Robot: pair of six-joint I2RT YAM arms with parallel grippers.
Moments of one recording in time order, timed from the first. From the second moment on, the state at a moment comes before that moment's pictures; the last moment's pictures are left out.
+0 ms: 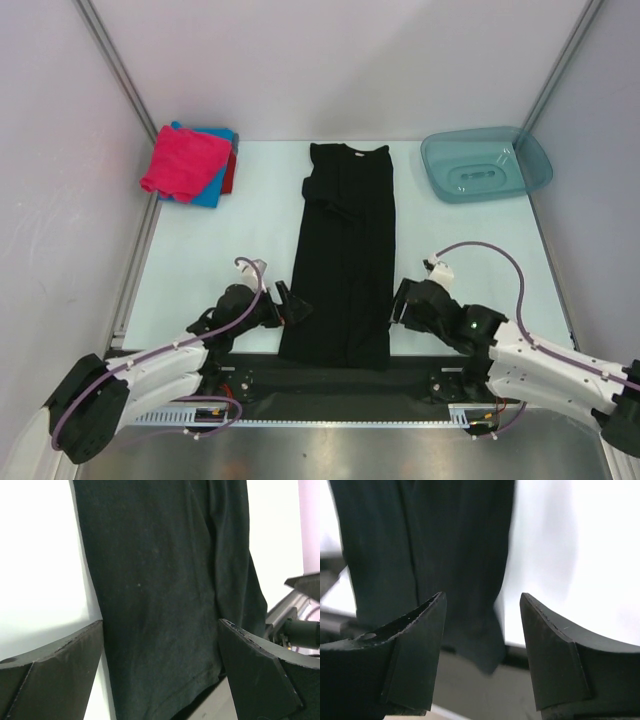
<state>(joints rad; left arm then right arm) -0.66 0.90 0.08 0.33 0.13 -0.82 0.92 0.80 0.48 -0.52 0.36 1.04</state>
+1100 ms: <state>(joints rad) -0.85 0.84 0.06 0.27 0.05 -1.00 1.31 0.82 0.24 -0.28 0.45 1.45</state>
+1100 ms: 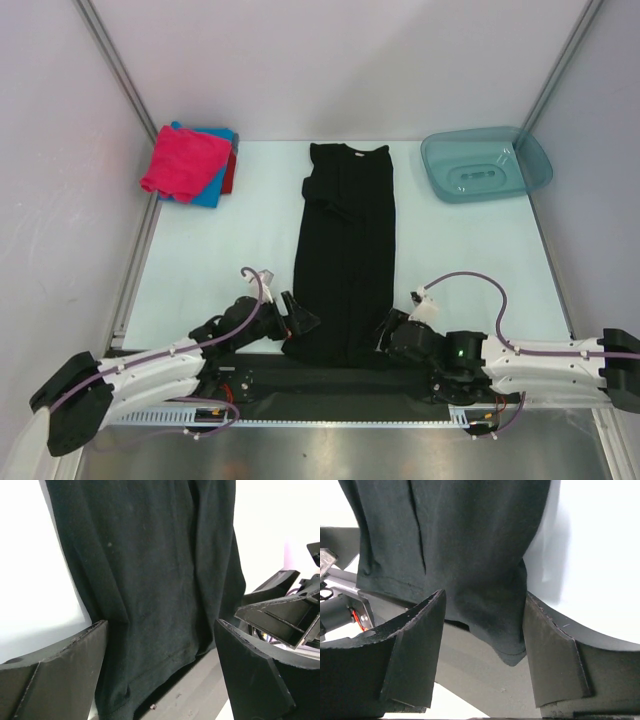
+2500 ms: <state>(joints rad) -1.22 1.02 0.32 -0.16 -0.29 -1.34 1.42 0.71 0.25 -0.65 0.49 1.56</state>
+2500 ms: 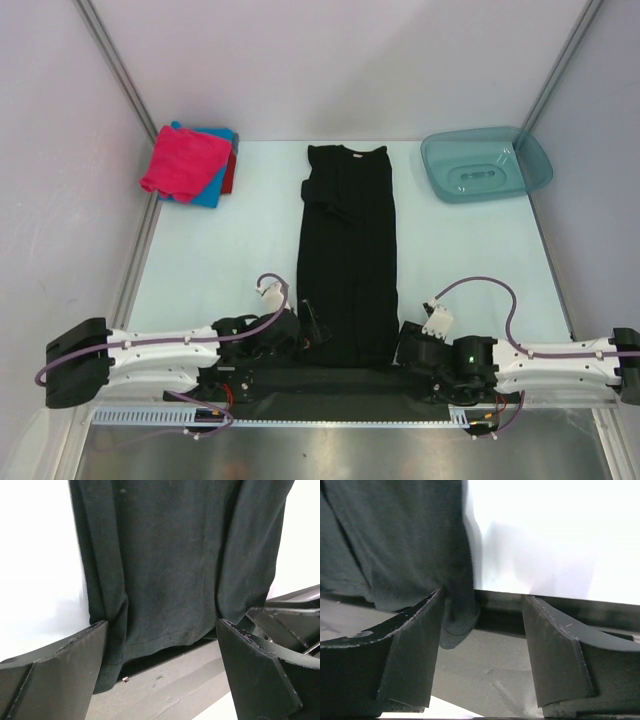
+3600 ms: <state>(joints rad) -1.29 0.75 0.24 -0.58 -0.34 -1.52 1.41 0.69 0.19 -0.49 0.45 1.49</state>
